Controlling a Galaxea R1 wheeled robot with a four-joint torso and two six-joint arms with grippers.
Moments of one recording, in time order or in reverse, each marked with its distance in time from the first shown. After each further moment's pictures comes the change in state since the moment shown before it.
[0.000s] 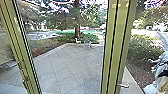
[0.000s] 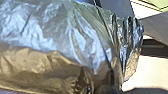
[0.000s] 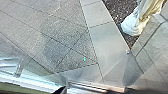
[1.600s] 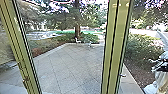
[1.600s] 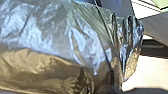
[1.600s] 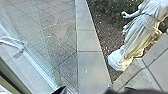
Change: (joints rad) left arm 0.000 0.003 0.000 -0.015 0.005 -0.004; right arm 0.004 0.116 -0.197 -0.230 0.144 -0.159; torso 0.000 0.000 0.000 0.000
